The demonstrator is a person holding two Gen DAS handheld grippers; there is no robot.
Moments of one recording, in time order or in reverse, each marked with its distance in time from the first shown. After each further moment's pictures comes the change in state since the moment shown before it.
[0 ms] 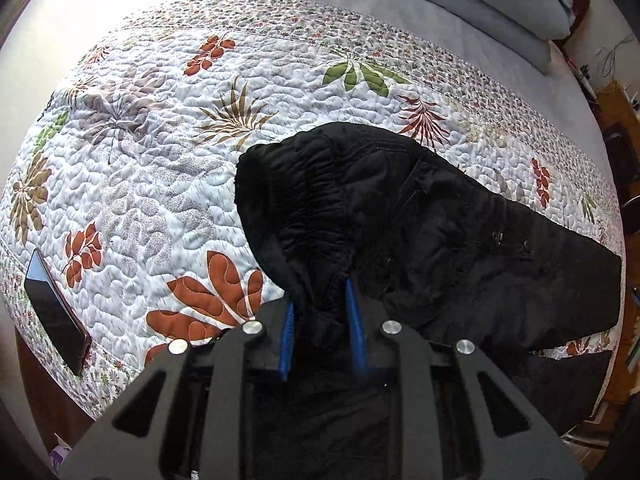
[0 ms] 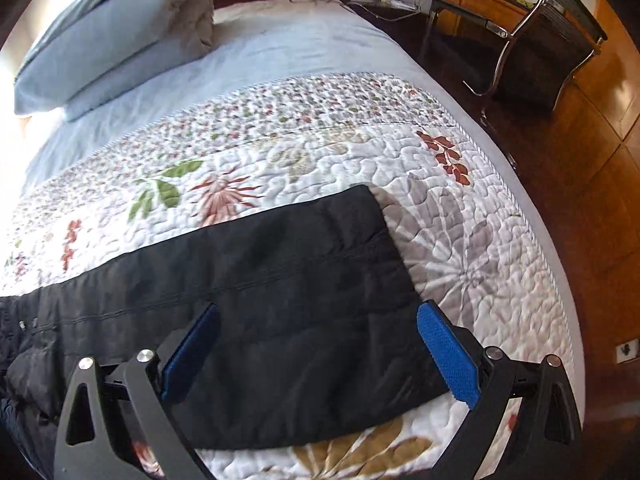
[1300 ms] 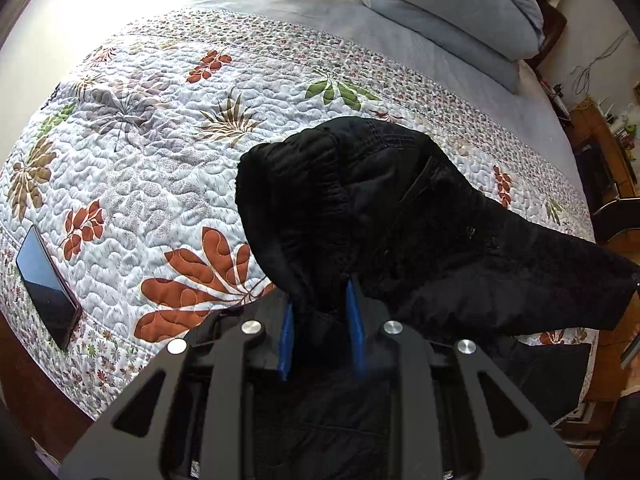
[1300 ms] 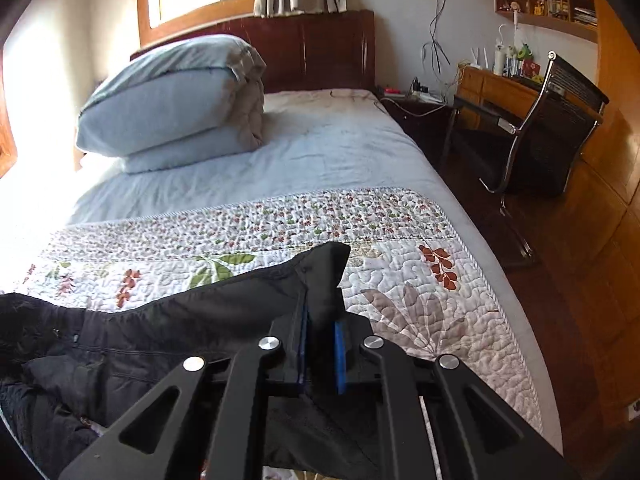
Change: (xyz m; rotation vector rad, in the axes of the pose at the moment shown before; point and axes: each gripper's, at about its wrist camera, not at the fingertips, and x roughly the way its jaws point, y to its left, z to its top) left arm -0.046 0.008 -0.050 -0.013 -0.100 -0.118; right arm -0.148 -0.023 -0.046 -0.102 -0.413 0.167
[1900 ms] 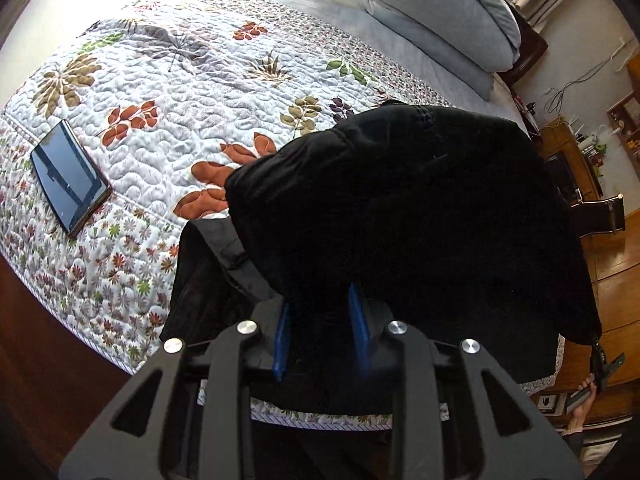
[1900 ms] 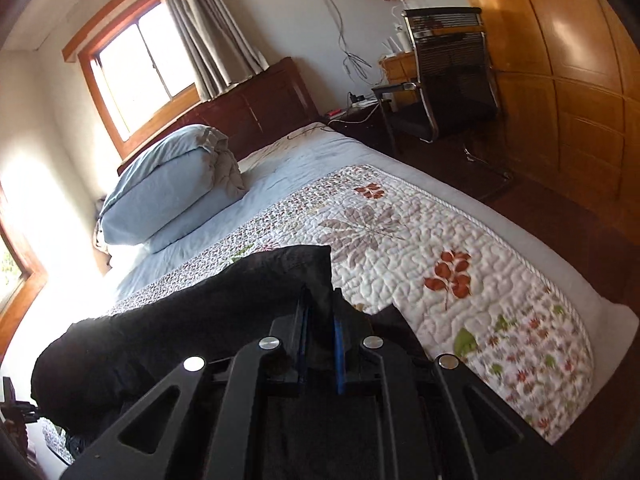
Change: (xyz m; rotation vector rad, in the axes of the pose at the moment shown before) left arm -0.054 0.070 -0.123 -0.071 -0.021 -0.138; right arm -0.155 -0.097 -0.207 0.437 -0.145 0.073
